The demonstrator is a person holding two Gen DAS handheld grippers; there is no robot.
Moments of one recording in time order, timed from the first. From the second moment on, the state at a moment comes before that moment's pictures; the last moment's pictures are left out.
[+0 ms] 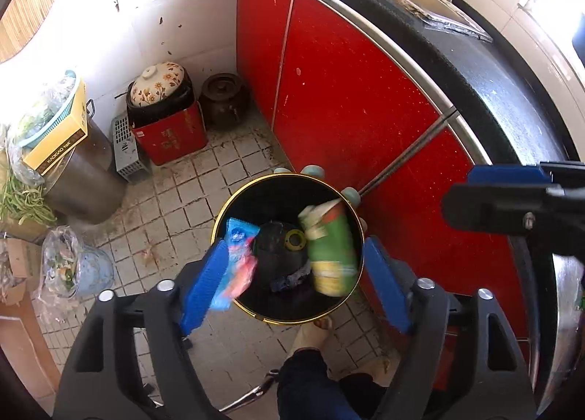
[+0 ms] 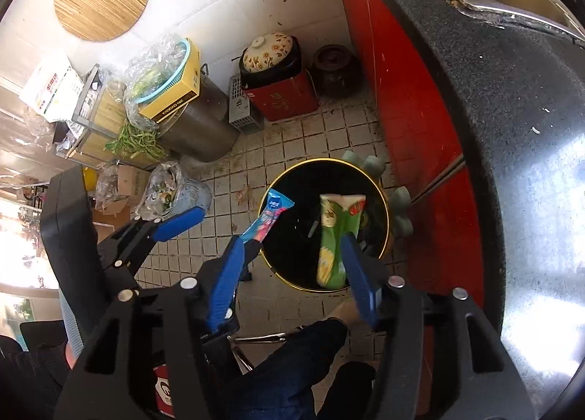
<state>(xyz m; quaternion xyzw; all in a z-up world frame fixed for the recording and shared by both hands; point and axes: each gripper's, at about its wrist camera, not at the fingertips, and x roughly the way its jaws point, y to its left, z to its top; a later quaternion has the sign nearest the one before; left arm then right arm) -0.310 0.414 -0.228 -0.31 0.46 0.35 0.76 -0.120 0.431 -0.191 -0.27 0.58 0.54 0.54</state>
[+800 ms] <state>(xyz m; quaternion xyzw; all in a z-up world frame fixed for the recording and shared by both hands) -0.081 0.180 -0.085 -0.06 0.44 0.03 0.90 0.026 0.045 -0.027 -0.09 0.47 0.24 0.84</state>
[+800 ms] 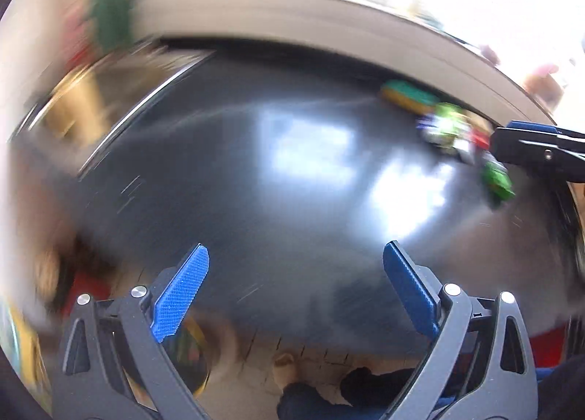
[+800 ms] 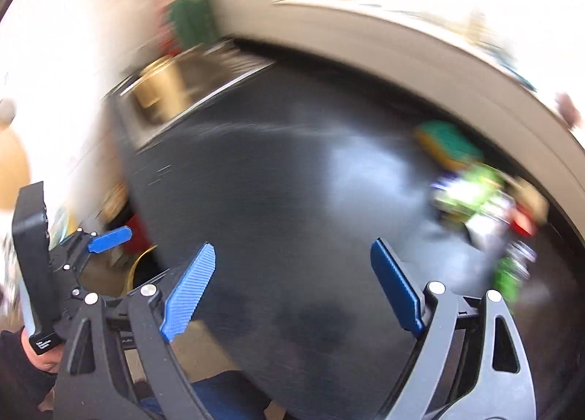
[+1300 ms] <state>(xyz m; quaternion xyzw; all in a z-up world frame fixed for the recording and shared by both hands) 0.013 0.015 -0.059 0.06 0.43 -0.14 0.89 0.018 -0.162 -0.014 0.03 0.47 0.06 0.88</state>
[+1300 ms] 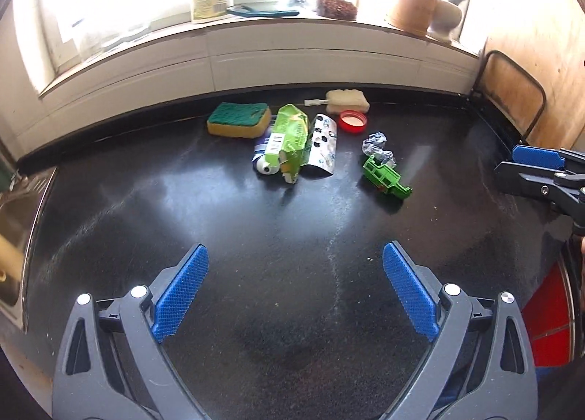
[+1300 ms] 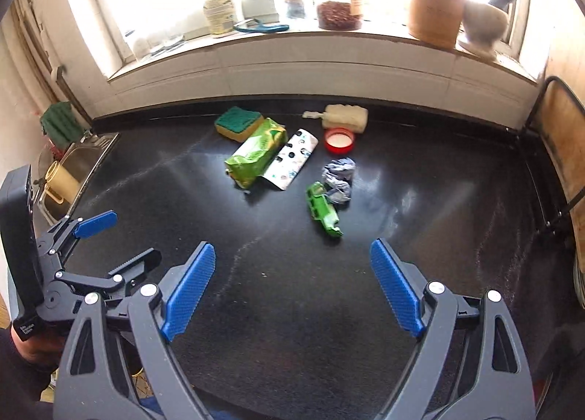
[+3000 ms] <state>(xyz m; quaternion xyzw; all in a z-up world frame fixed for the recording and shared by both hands) 0.159 -0.013 -0.076 0.04 0.47 -0.13 0.87 0.158 -0.185 -0.083 0.06 0.52 0.10 0.84</state>
